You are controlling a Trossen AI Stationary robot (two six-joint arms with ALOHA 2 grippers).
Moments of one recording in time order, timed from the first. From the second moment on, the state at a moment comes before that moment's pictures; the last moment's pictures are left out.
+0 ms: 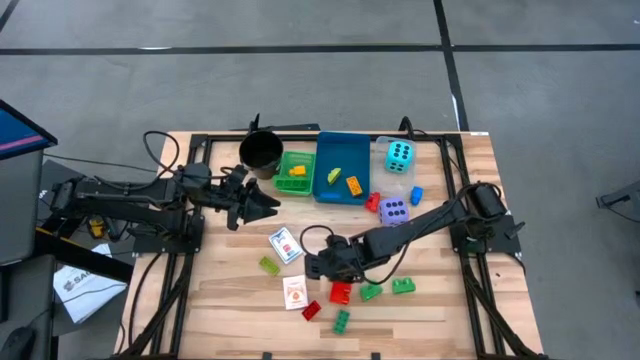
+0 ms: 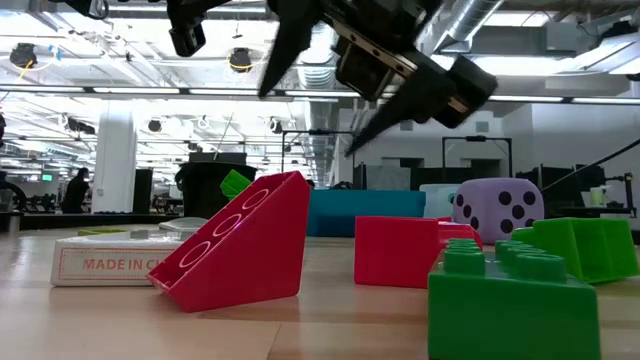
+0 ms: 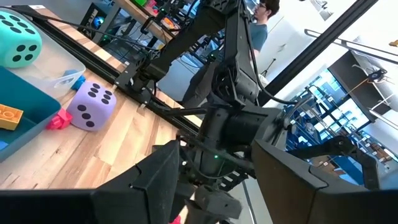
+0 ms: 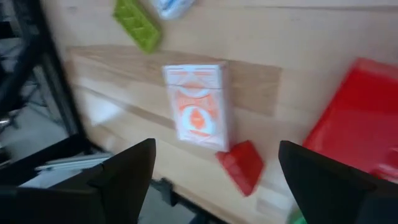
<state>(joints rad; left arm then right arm) 0.05 0.82 0.61 0.16 0.18 -0.69 0.33 1.94 1.41 -0.40 0.02 1.85</state>
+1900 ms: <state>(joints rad) 0.05 0.82 0.61 0.16 0.19 -0.69 0.28 1.97 1.41 -0.70 -0.11 1.78</state>
